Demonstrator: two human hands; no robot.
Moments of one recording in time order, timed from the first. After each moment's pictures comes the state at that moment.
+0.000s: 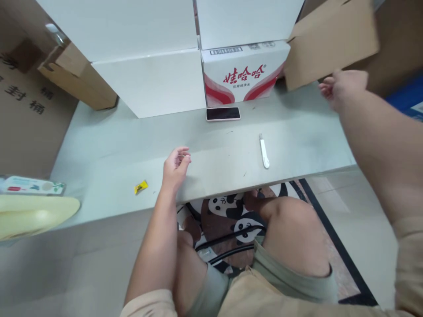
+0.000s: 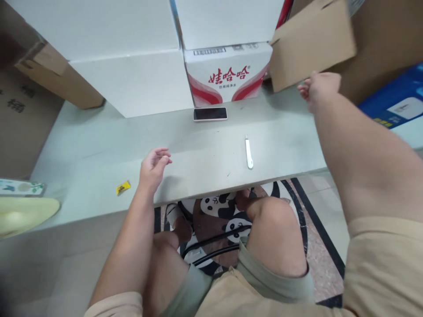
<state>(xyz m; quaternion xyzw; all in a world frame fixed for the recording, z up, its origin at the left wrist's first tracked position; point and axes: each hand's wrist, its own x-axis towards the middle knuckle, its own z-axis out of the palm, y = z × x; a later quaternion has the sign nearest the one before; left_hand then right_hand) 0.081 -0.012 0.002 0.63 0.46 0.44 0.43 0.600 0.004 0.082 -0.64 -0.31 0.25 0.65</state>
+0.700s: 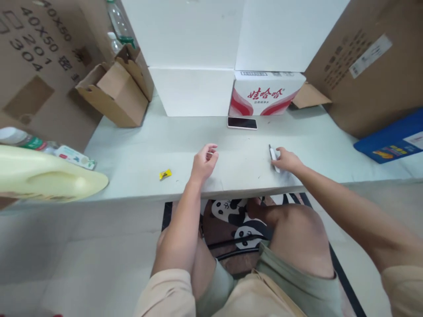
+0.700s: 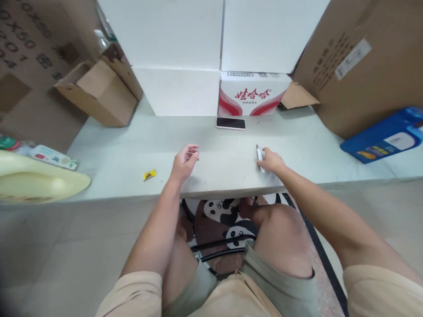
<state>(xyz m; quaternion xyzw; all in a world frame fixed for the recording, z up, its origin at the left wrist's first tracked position) 0.080 -0.031 0.010 0.63 0.44 0.45 0.46 0.396 -0.086 0.020 -0.83 -0.43 0.27 0.22</state>
